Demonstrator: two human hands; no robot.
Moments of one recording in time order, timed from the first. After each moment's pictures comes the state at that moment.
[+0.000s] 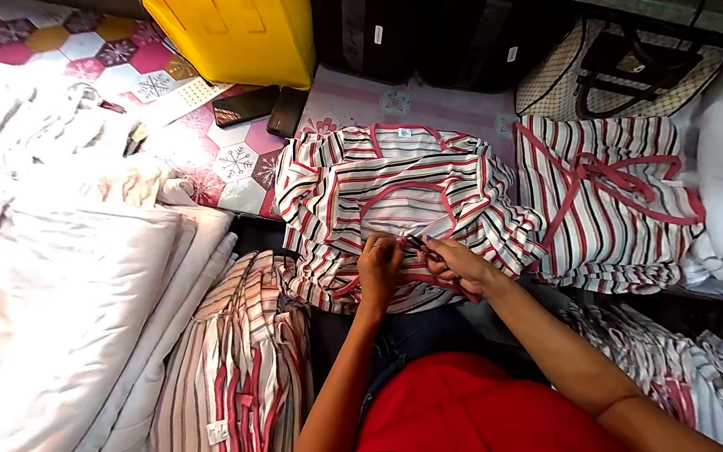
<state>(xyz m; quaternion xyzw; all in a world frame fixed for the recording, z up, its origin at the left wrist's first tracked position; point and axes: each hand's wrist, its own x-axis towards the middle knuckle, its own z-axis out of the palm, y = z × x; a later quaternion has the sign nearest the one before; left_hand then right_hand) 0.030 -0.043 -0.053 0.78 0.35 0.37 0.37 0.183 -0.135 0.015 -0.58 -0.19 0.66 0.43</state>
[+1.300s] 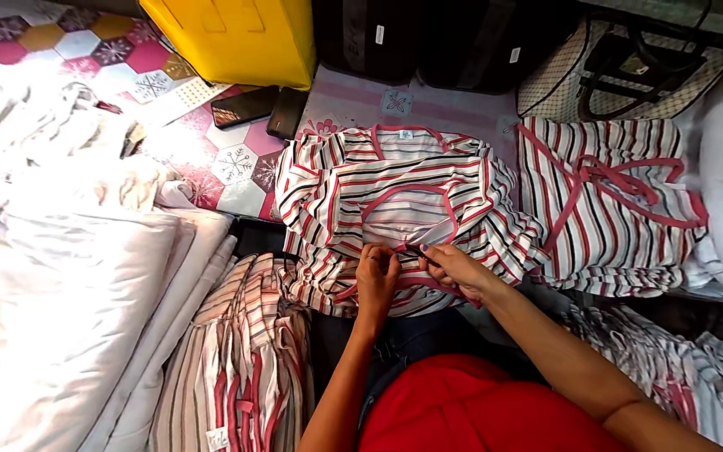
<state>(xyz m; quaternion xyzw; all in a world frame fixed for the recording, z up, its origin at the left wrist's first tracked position) 0.017 -0.049 -0.045 0.72 0.36 0.35 0.47 0.177 -0.130 0.013 -0.63 -0.20 0.64 0.40</state>
